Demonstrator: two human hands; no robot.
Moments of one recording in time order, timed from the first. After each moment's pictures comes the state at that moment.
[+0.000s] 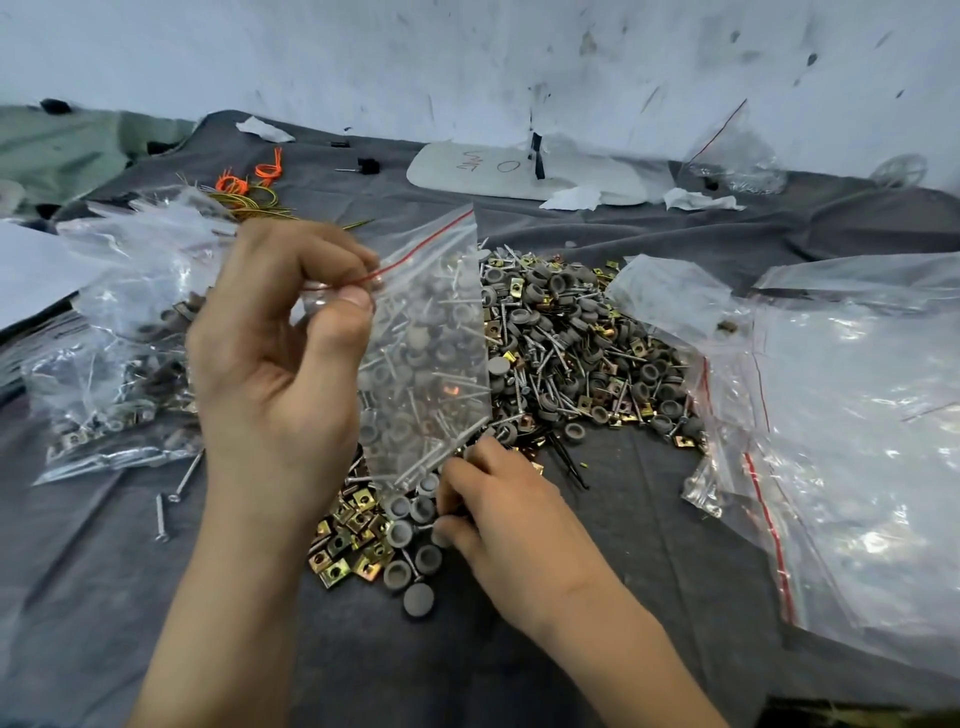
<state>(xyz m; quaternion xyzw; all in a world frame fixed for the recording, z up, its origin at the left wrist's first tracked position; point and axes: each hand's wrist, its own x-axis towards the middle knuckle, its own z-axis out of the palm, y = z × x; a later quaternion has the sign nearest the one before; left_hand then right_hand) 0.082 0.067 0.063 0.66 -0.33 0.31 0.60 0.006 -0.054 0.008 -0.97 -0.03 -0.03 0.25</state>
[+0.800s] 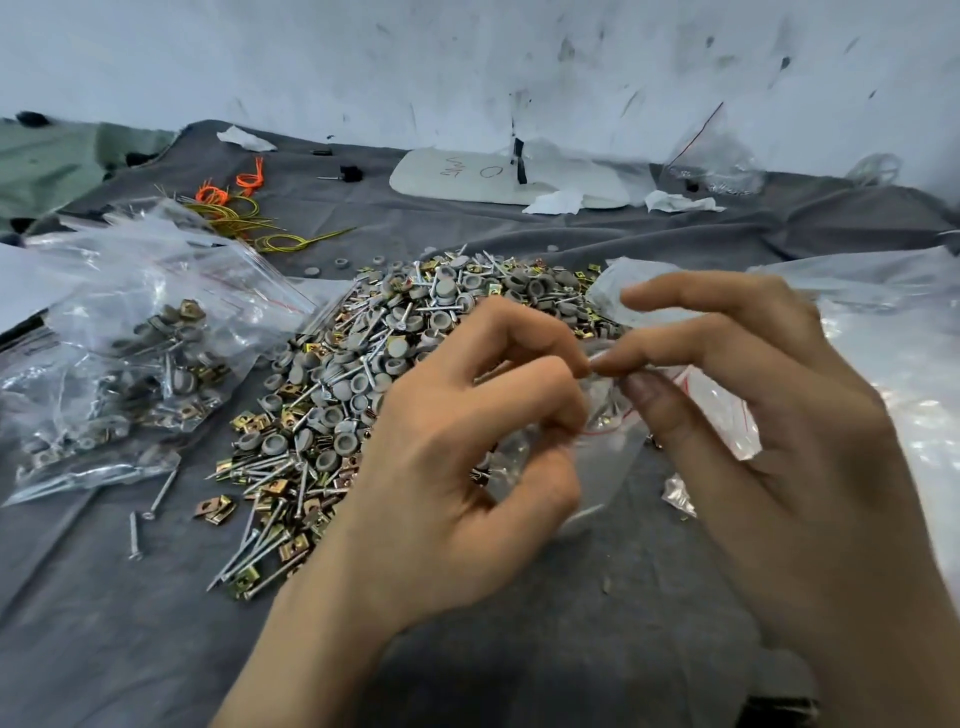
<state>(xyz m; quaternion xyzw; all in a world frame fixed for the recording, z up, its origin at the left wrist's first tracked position) 0.039 0.026 0.067 0.68 -0.53 0.18 0.48 -0.046 -0.120 0.085 -0.89 -0.04 -0.40 0.24</state>
